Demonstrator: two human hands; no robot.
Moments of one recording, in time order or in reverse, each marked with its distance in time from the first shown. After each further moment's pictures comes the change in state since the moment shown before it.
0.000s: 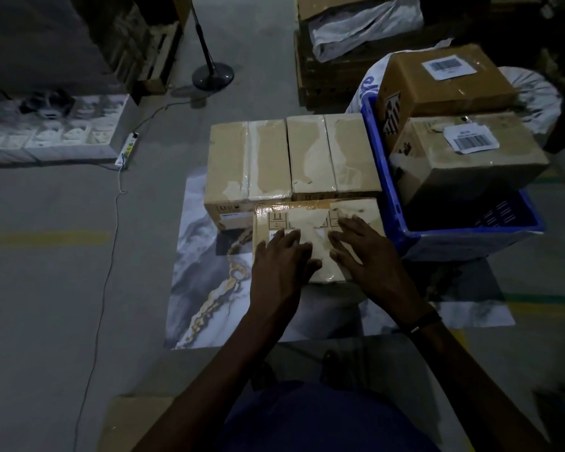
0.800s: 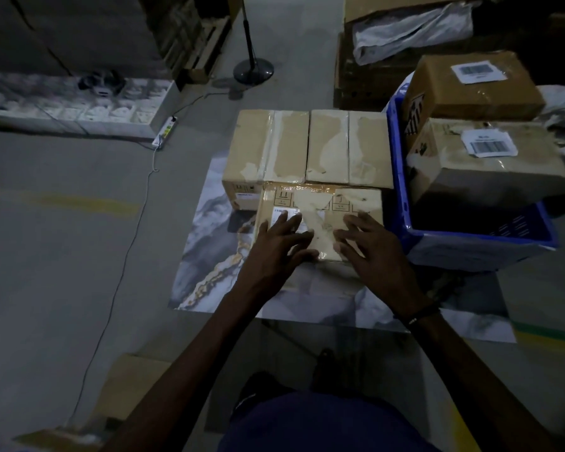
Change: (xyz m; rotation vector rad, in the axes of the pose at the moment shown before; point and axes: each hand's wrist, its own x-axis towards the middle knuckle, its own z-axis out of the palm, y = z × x) left_hand -0.030 0.006 -0.001 -0.179 0.000 0.003; right_hand -0.020 0.026 -0.009 0.038 -0.003 -0.155
